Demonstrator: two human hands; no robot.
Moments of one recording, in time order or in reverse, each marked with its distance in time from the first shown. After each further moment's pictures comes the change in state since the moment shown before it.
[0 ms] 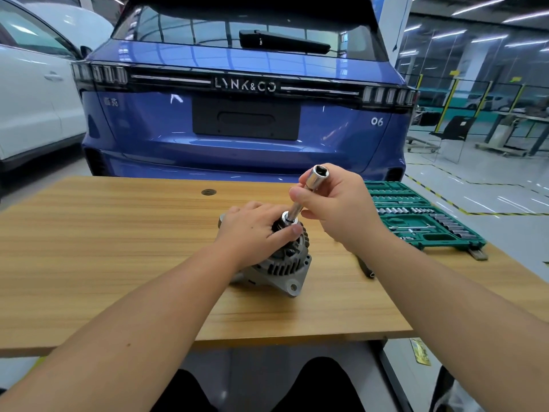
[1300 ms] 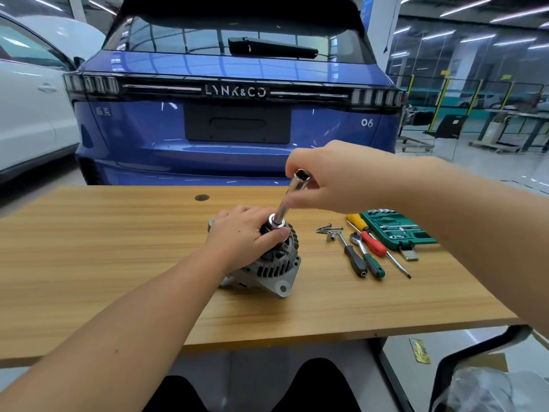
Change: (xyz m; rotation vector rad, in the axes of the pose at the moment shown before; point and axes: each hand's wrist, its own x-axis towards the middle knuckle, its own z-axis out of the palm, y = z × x) left_hand -0.001 0.001 0.001 0.011 -0.008 -0.027; right_hand 0.027 -0.065 -0.054 -1.053 -0.484 -0.247
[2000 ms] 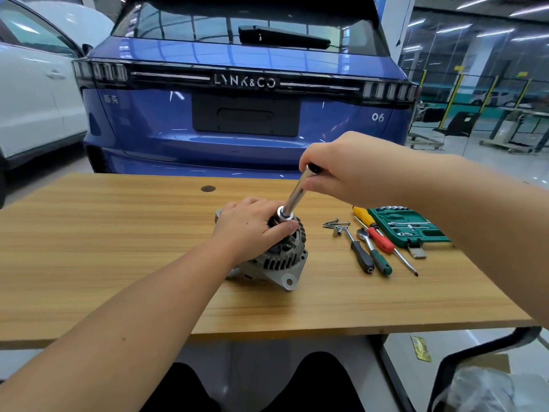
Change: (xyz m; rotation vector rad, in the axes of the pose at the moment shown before) left_hand -0.002 0.002 -0.002 -0.003 0.022 0.006; right_hand 0.002 0.005 0.005 -0.018 0.030 -0.107
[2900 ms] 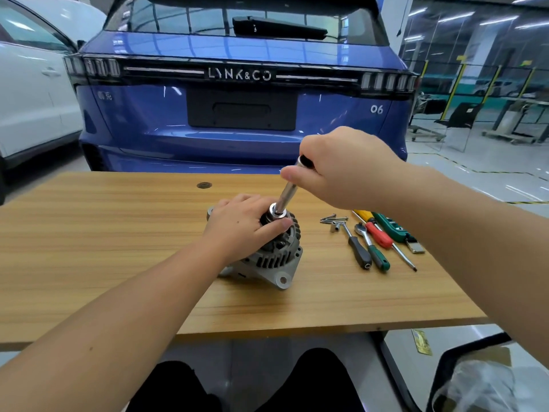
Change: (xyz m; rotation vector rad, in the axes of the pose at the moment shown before) left_hand -0.002 0.000 0.002 -0.022 0.016 -0.017; right_hand 0.001 -0.007 0.018 0.016 0.172 0.159
